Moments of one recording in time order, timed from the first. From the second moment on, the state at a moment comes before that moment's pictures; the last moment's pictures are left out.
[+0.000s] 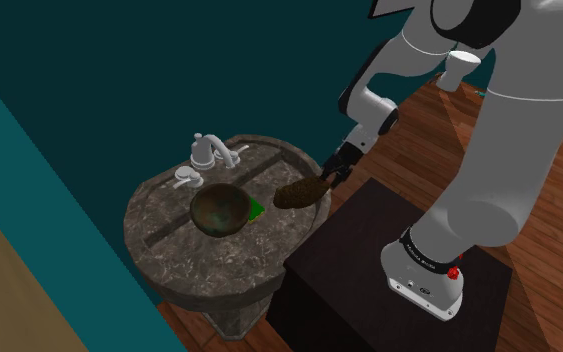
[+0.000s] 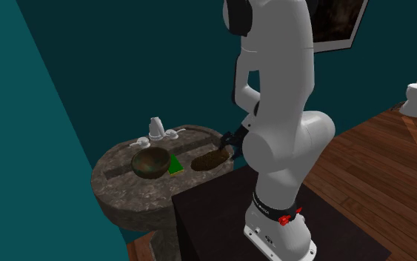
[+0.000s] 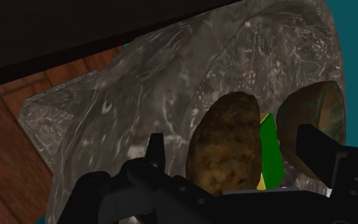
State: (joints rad) arm 0.03 0.35 -0.55 -2.55 1.01 2.04 -1.15
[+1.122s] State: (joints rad) arm 0.04 0.36 -0.54 -2.55 1.03 2.05 -1.16
